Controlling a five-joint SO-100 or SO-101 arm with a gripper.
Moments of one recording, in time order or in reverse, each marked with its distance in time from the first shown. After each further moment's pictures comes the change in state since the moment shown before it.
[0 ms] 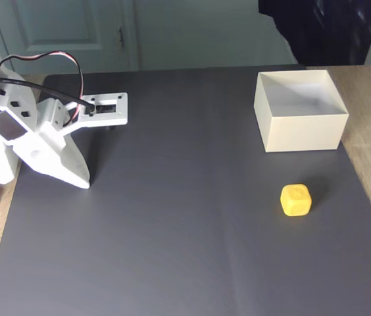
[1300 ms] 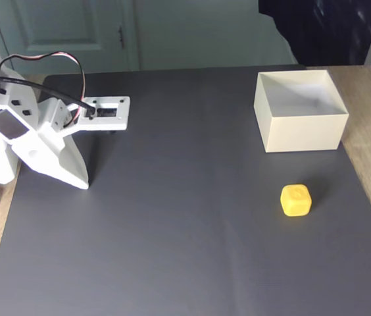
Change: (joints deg) arm -1.5 0.0 0.0 -3.3 6.1
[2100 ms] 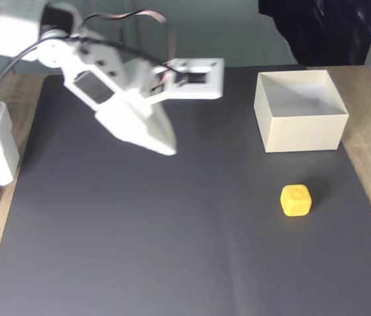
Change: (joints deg) arm 4.8 -73.8 -48.7 -35.3 7.6
